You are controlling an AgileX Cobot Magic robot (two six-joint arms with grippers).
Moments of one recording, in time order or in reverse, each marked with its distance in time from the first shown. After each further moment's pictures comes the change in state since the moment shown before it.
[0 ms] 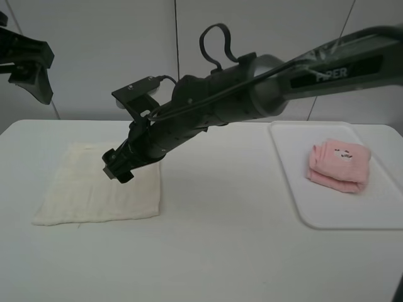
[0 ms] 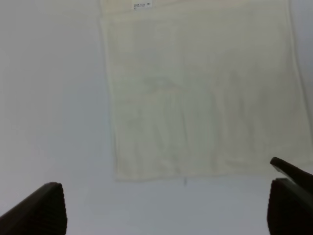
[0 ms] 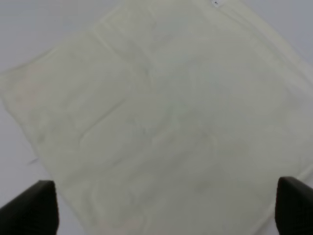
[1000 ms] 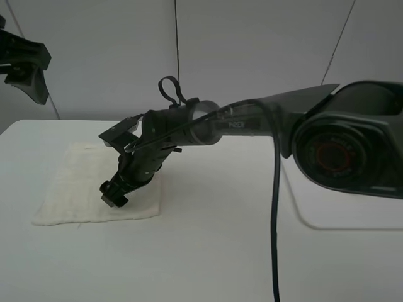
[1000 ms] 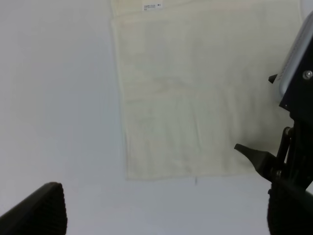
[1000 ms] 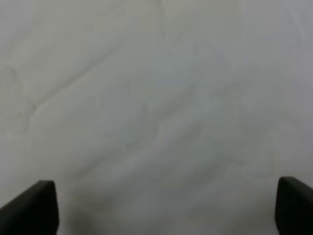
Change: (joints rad) left arm 0.000 0.000 0.000 0.025 0.016 -0.001; right arm -0.005 0.369 -0.400 -0.060 0.254 -0.011
